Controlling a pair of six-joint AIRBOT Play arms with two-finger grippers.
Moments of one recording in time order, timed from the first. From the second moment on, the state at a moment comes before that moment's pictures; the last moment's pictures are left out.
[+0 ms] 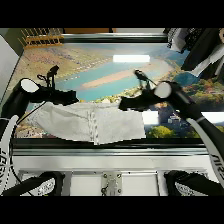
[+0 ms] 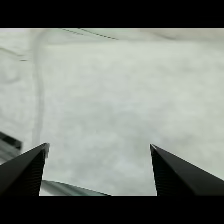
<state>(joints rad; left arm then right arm) -0.01 -1.28 1.11 0.97 -1.11 -1.36 0.34 -1.29 1.17 -1.06 1.07 1.66</state>
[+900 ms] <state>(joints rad) -0.26 -1.21 0.97 0.97 -0.97 -1.40 0.03 -1.49 0.70 -0.40 0.91 0.99</state>
